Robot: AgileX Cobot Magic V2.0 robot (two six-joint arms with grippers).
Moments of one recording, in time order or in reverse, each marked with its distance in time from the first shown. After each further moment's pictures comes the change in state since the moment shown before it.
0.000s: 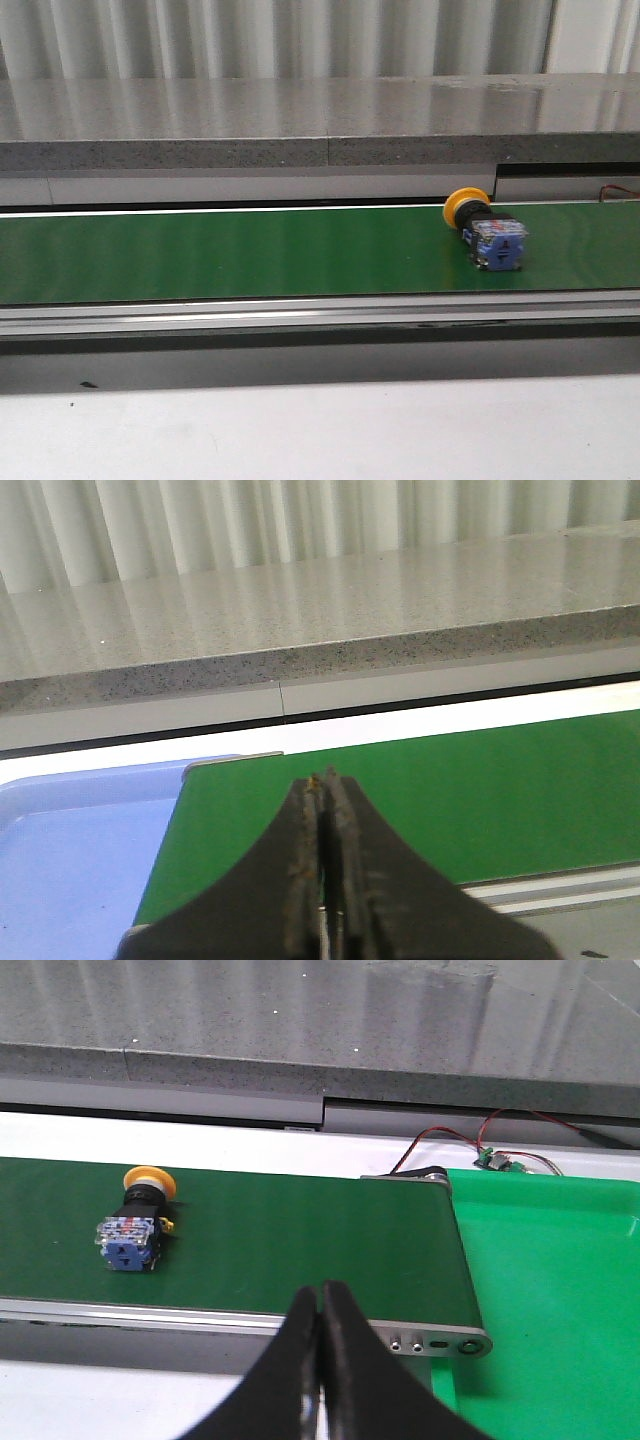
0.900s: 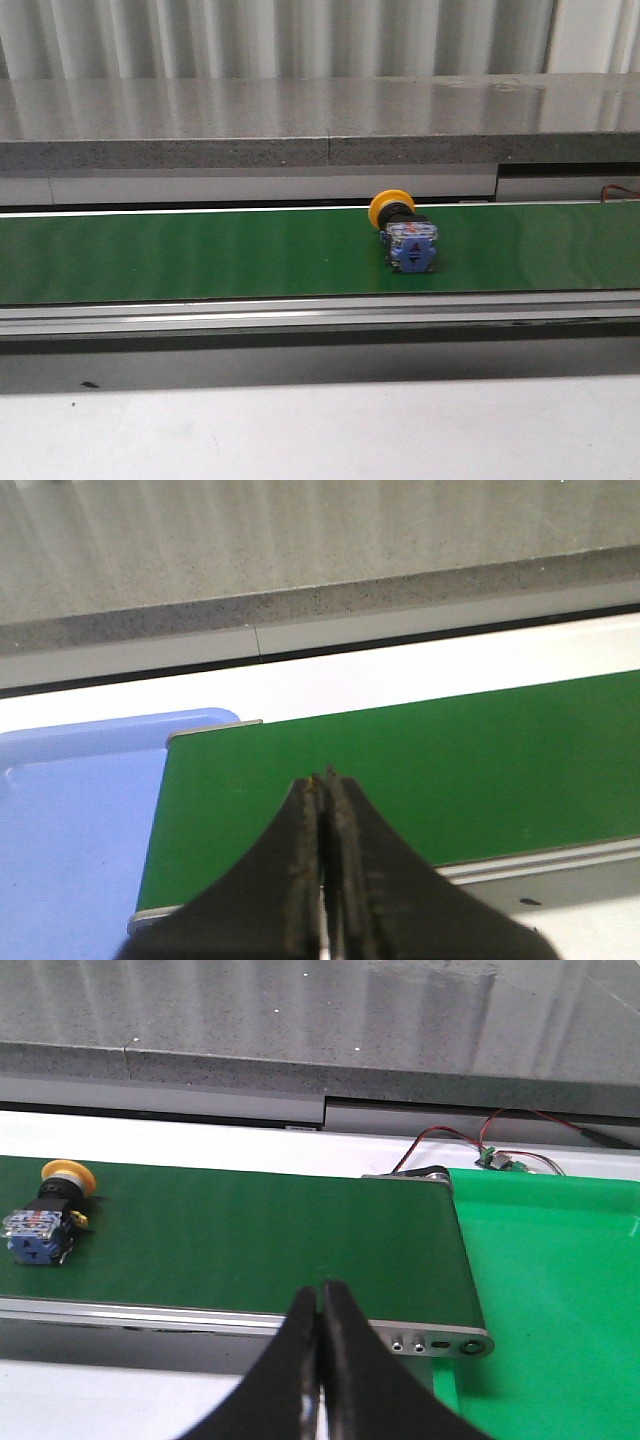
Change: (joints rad) left arm 0.000 0.315 -0.399 -0.009 0.356 0.000; right arm 0.000 0.000 0.004 0.000 -0.002 0.000
